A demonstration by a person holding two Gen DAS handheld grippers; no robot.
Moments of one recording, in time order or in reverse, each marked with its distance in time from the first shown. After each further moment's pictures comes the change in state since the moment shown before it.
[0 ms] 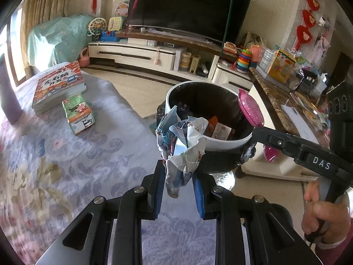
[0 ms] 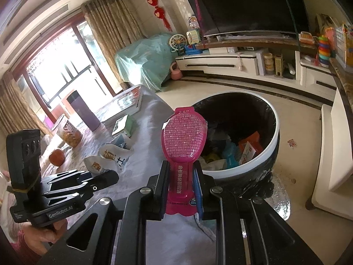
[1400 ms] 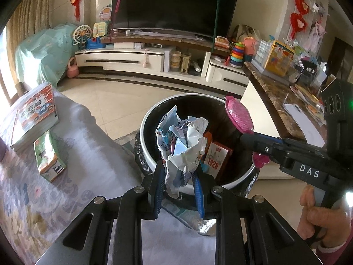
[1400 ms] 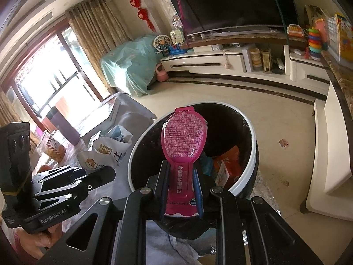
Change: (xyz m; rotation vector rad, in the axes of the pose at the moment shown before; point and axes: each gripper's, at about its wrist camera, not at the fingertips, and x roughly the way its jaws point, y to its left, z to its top) left arm 0.065 -0.029 0.064 0.093 0.025 -0.001; right arm 0.027 -0.052 0.033 0.062 0.008 -0.051
